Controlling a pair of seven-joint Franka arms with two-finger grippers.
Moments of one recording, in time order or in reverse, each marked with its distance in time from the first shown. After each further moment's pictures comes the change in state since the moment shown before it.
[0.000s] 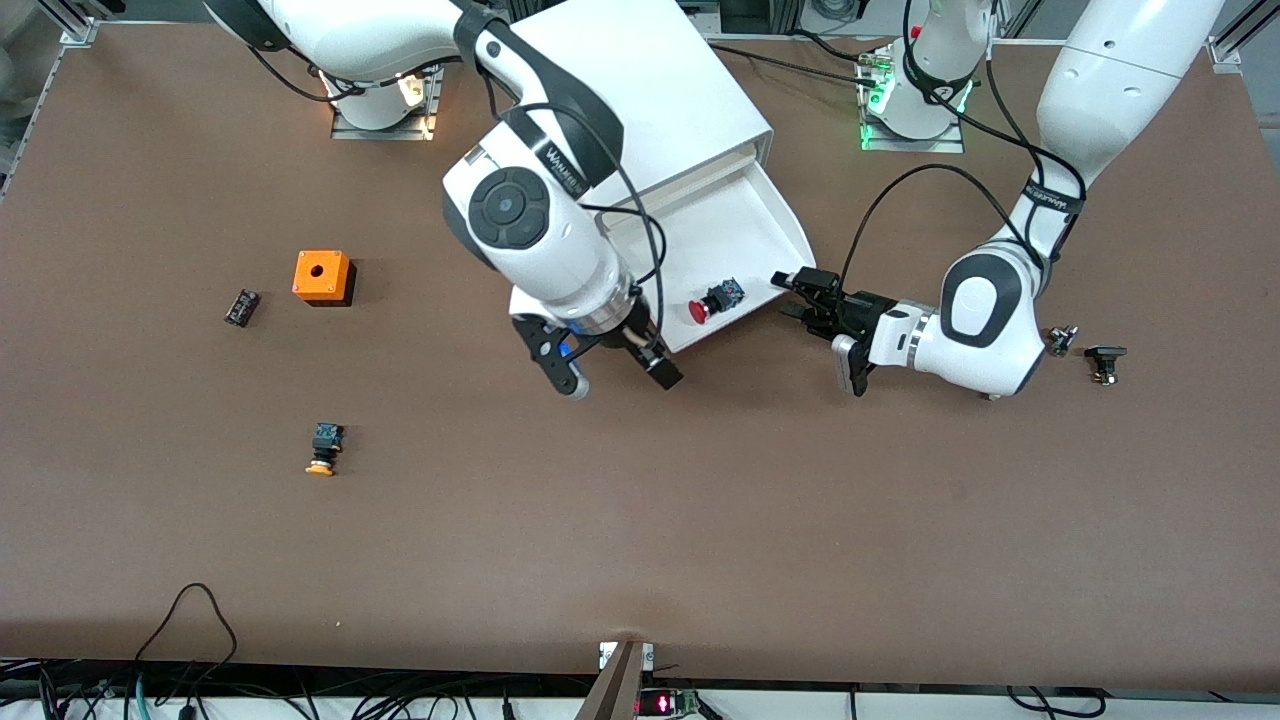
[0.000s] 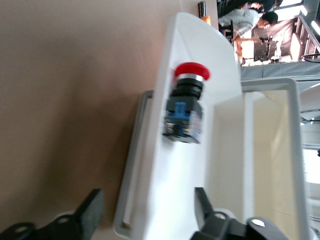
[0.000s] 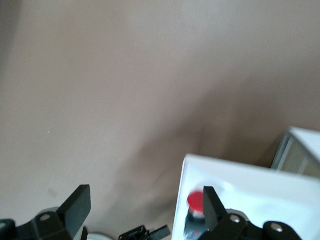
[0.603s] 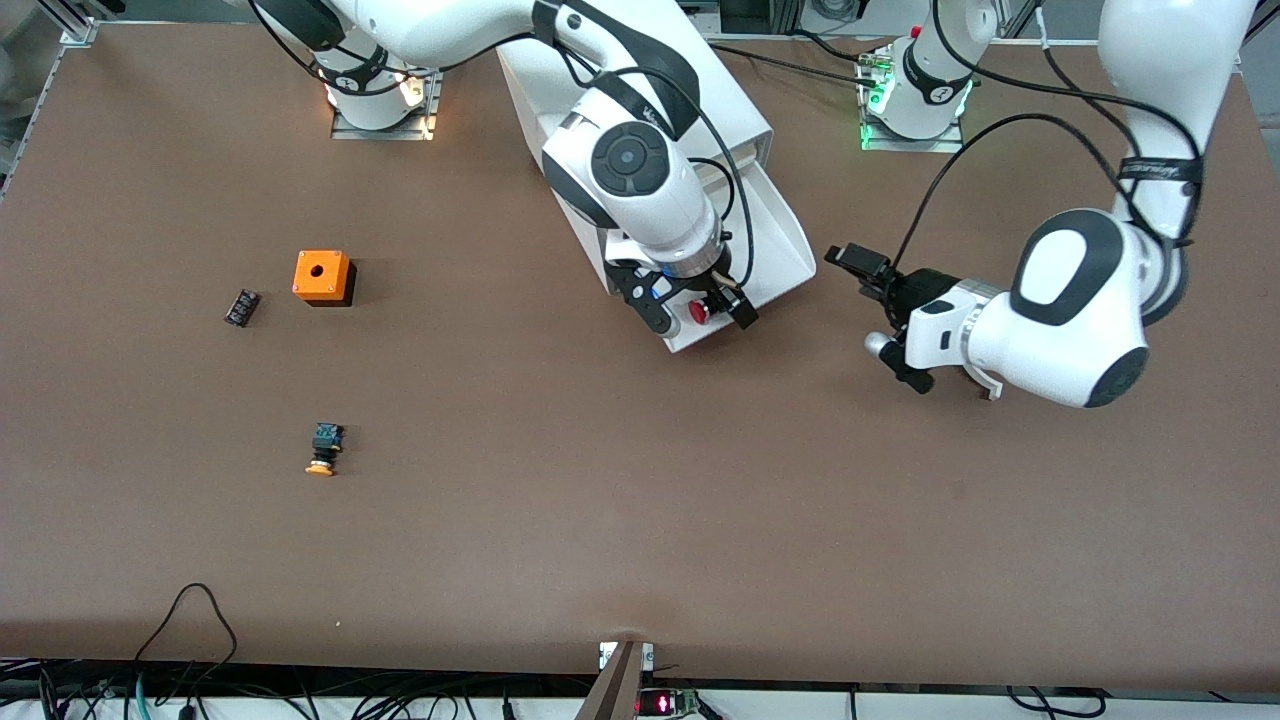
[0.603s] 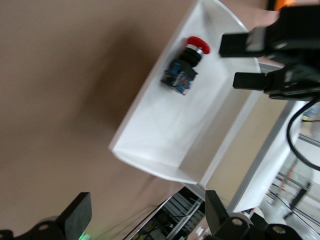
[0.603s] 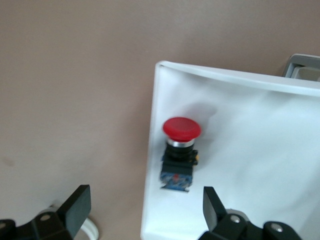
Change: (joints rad) left arm 0.002 -0.094 -0.003 0.347 0.402 -0.332 -0.590; right arm 0.145 0.069 0.004 -0.011 -0.015 0.024 0.098
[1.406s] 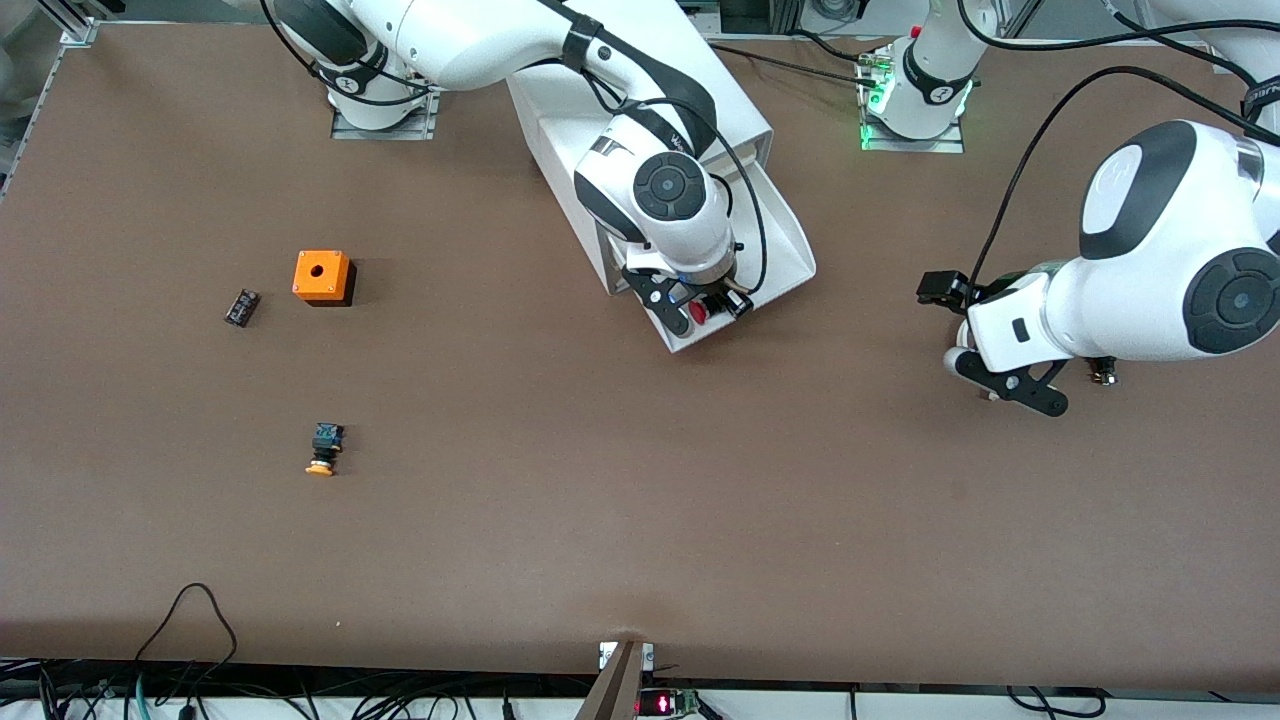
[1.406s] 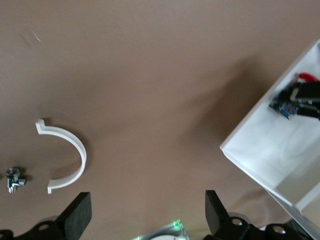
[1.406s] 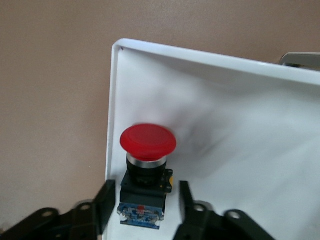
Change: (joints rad) left arm -0.013 -0.028 -0.023 0.218 0.438 0.017 -0.127; right arm 0.027 0.048 -0.001 -0.024 -0.031 0.002 0.004
